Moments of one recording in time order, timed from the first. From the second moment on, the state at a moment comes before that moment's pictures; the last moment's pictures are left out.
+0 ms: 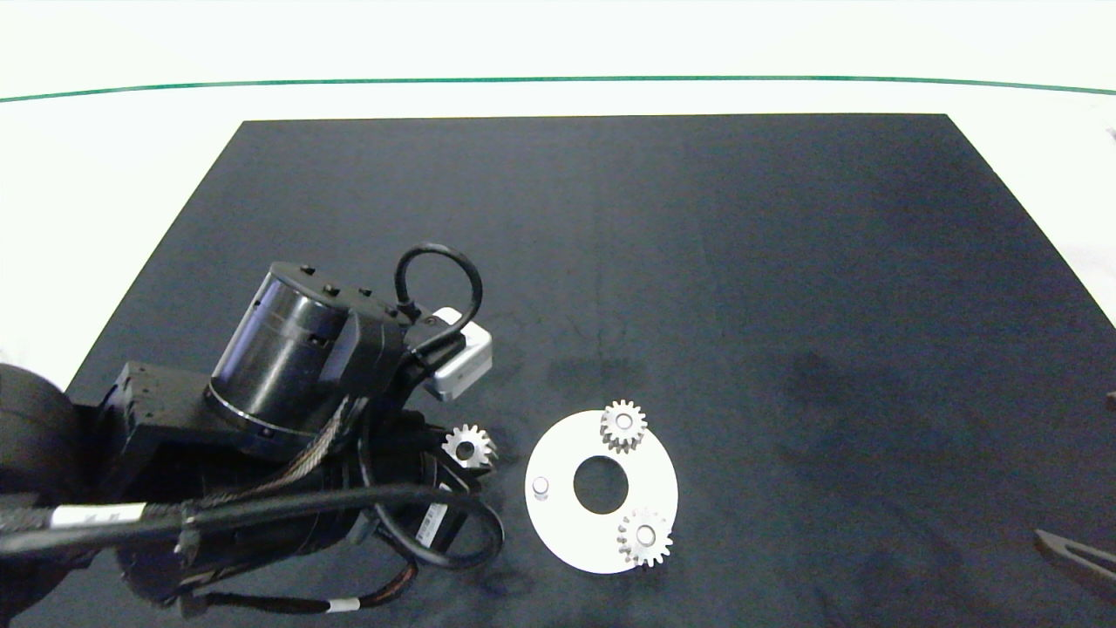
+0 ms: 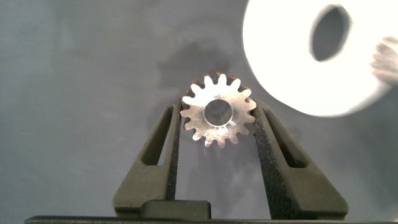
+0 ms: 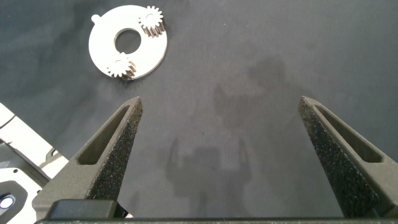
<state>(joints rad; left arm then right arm) -0.79 1.50 -0.95 0.14 0.24 0.07 0.77 0.85 -0.81 0.28 -0.25 -0.20</state>
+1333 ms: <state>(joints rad) -0.95 1.65 -1.04 0.14 0.34 0.17 0.77 0.81 -0.81 0.27 -0.25 -0.22</state>
